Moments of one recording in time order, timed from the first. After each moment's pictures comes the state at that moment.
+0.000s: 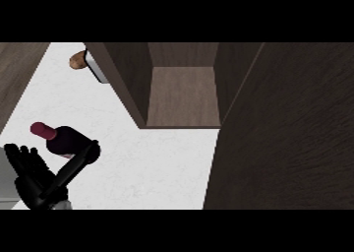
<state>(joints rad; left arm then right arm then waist) 0.10 0.00 0.06 -1.54 0.30 0.81 -0.35 -0.61 -0.25 0.01 -2.48 -0.09 -0.16 1.02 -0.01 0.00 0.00</state>
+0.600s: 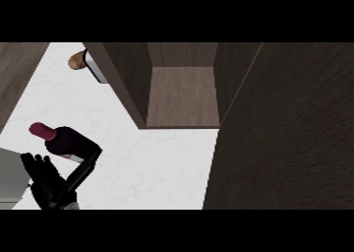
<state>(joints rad) 0.06 0.00 0.12 -1.26 0.53 0.67 -0.61 -0.63 -0.27 0.01 -2.49 -0.09 -0.17 1.04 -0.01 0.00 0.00</state>
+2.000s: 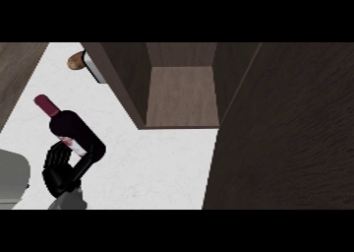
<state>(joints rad) -0.21 0.09 0.26 -0.69 0.61 0.29 -0.90 -0.63 -0.28 0.00 -2.48 -0.10 -0.18 1.04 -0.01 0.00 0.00</state>
